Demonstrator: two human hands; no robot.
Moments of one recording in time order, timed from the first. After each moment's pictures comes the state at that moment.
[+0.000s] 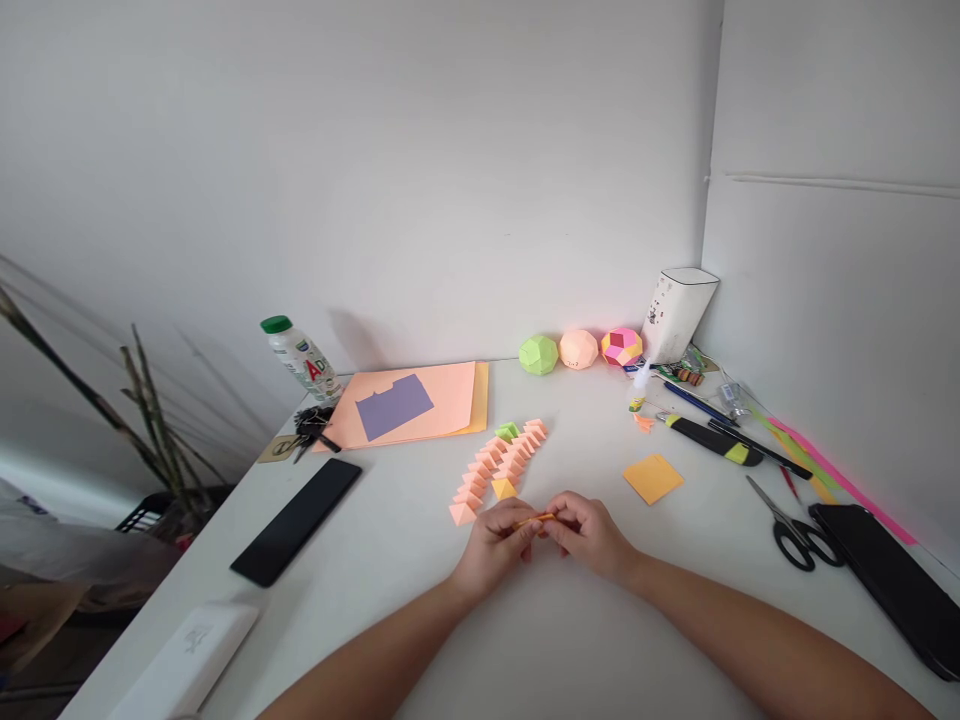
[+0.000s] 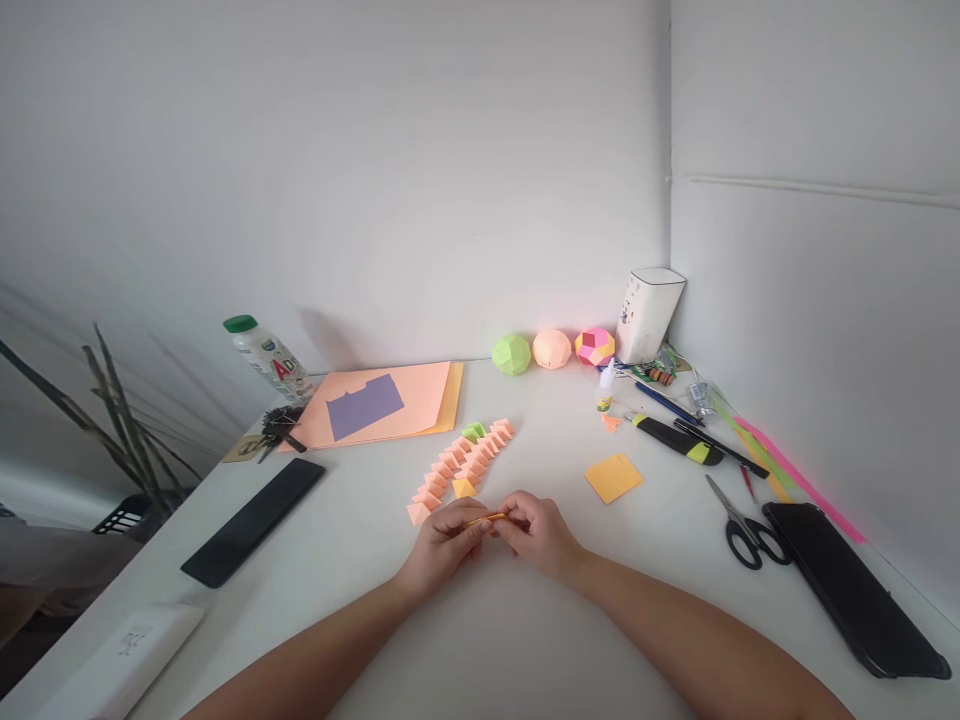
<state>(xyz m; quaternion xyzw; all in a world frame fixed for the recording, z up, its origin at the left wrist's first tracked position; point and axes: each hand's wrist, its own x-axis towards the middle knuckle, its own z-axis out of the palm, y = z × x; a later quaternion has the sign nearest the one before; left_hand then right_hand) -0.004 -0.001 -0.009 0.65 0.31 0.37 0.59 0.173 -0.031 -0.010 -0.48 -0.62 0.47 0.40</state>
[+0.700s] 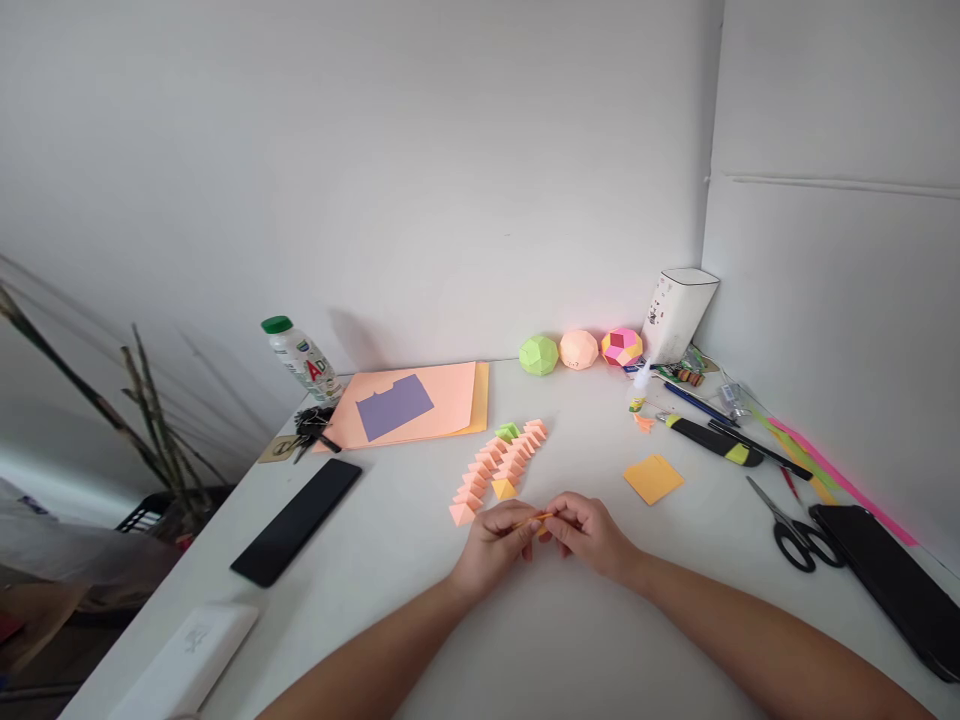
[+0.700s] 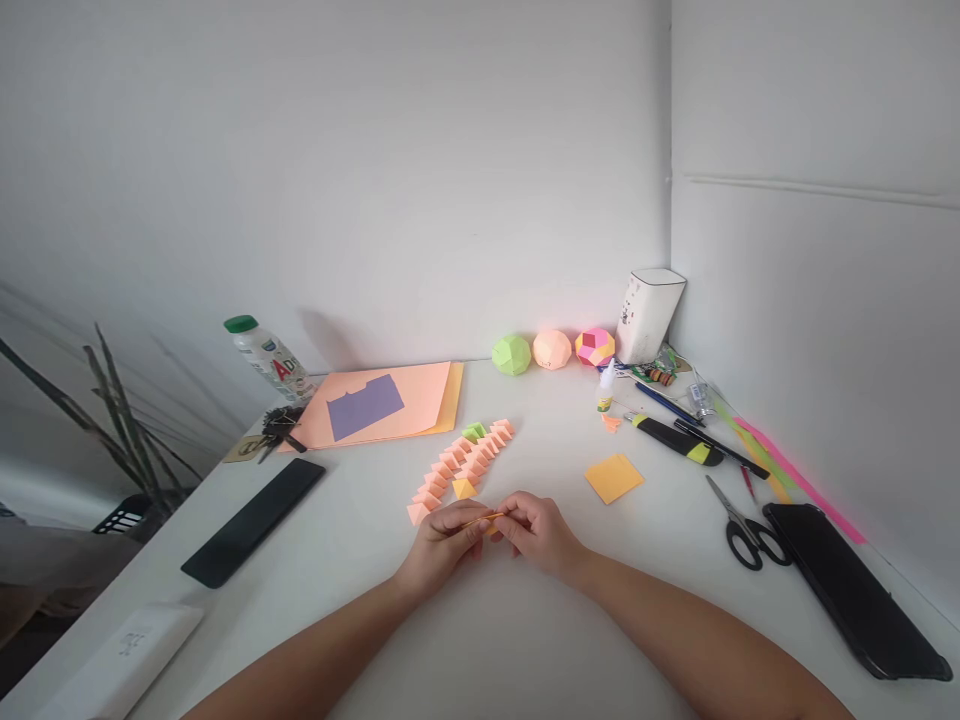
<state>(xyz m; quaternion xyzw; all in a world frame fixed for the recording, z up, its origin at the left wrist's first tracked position) -0.003 -0.001 -0.008 0.62 0.31 0.37 0.62 0.173 -0.031 -0.003 -0.47 -0.60 0.51 0.40</state>
